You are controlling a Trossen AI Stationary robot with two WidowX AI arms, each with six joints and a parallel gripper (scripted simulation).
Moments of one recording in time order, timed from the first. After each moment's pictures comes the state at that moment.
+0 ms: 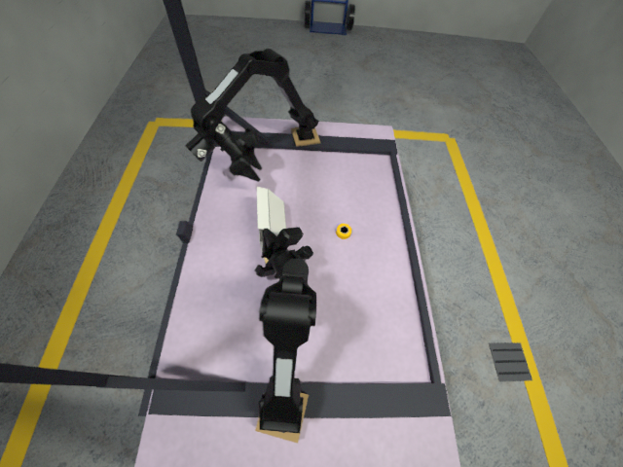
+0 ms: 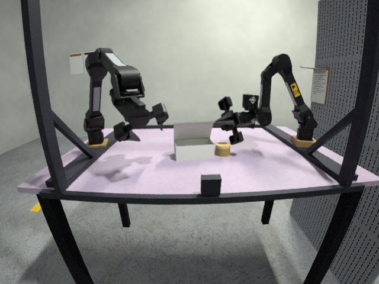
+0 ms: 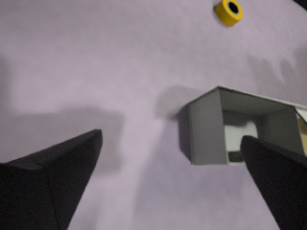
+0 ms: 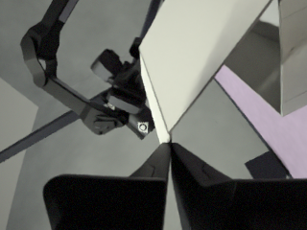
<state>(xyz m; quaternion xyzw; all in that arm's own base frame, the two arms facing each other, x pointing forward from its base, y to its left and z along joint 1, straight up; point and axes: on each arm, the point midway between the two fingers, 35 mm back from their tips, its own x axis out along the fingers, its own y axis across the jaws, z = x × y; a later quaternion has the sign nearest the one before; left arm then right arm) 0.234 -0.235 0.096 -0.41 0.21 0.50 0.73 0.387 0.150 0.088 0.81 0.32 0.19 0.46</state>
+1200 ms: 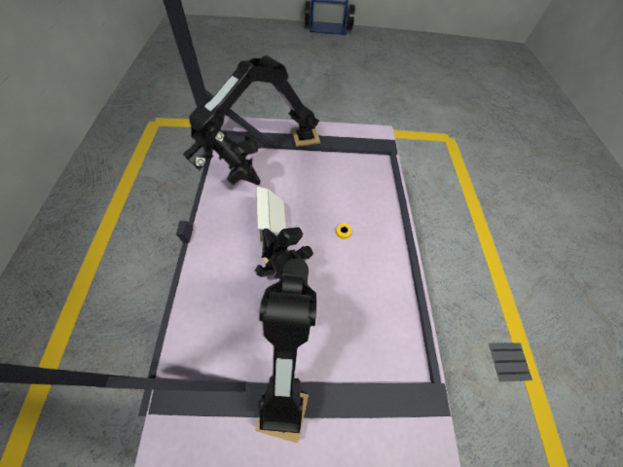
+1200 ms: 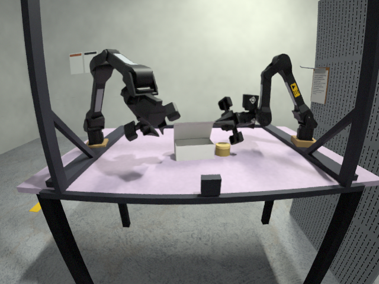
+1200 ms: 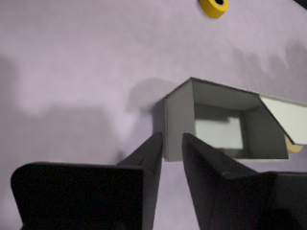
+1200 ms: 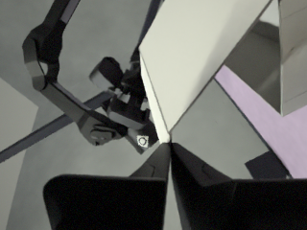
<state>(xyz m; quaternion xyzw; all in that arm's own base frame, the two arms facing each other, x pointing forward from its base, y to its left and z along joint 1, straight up) 0.269 -0.243 0.097 -0.41 0.21 0.50 0.73 0.387 0.150 0.088 0.81 0.32 0.19 0.46</state>
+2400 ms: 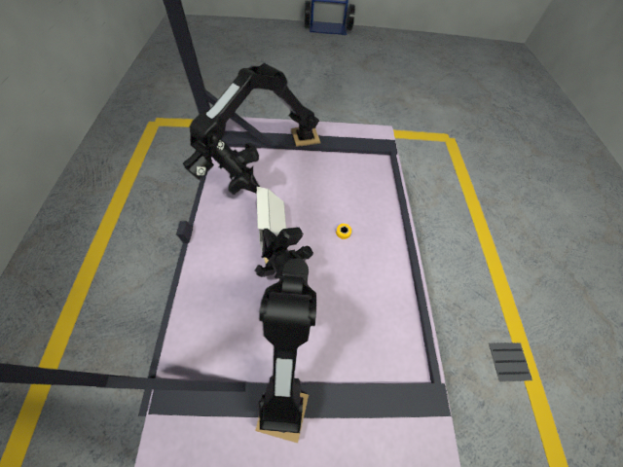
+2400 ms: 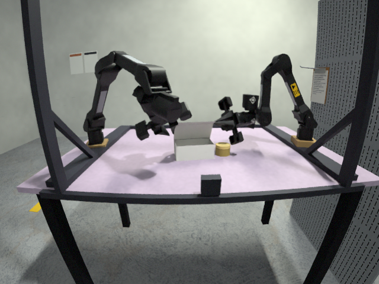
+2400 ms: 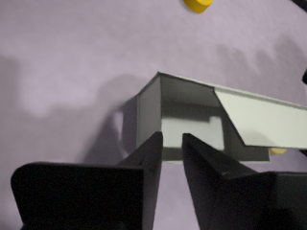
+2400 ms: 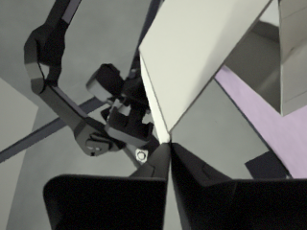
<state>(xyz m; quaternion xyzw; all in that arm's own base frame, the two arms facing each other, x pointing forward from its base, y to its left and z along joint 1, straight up) 0.306 -0.246 0.097 -0.41 0.21 0.50 0.73 0.387 0.150 0.088 0.81 0.32 0.19 0.46</state>
